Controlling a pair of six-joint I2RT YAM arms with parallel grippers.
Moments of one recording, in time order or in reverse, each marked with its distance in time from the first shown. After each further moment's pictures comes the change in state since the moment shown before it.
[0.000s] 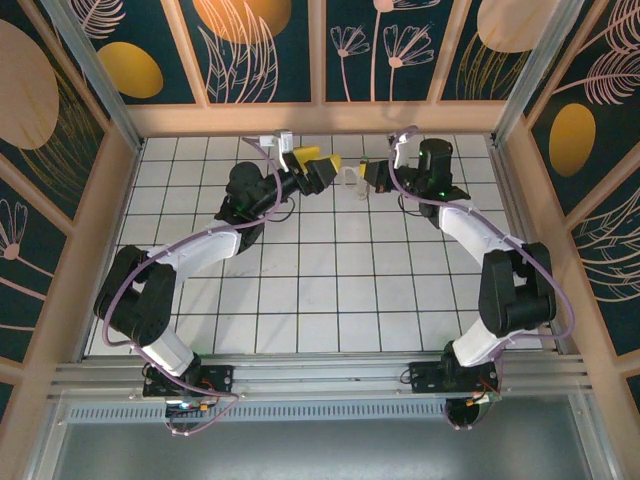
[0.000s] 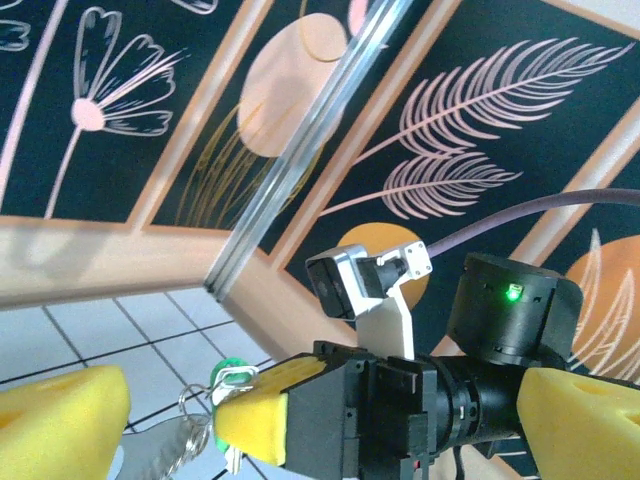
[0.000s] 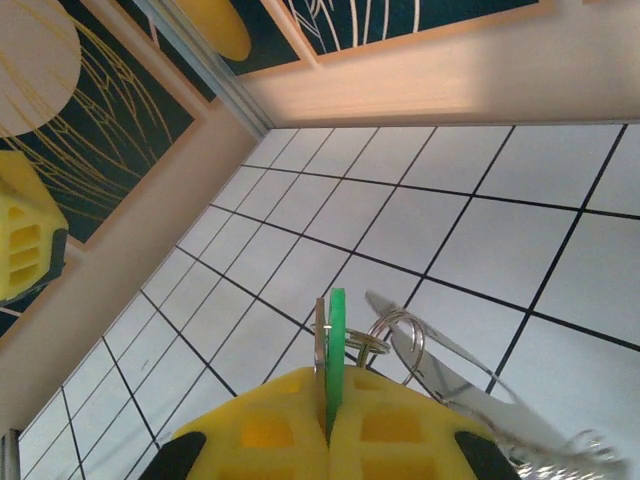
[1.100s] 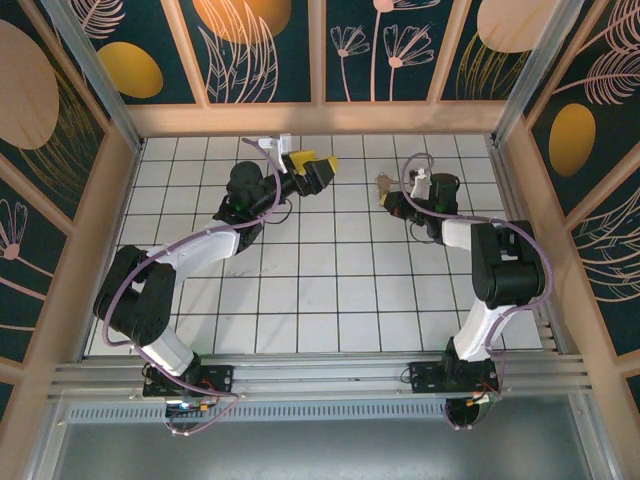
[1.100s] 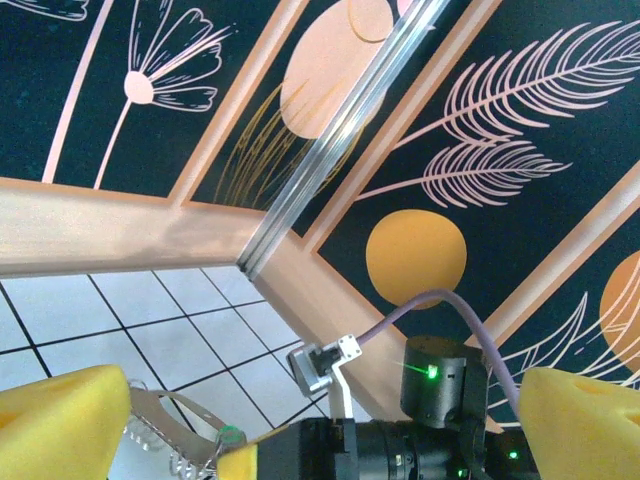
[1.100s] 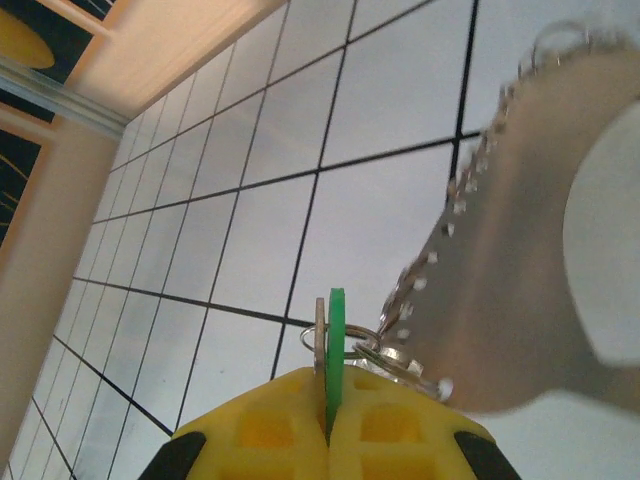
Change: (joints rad) left arm 0.011 0.000 -0.008 -0.057 -0.021 0.010; right arm -0.137 0.177 -0.247 0.216 0.046 0.170
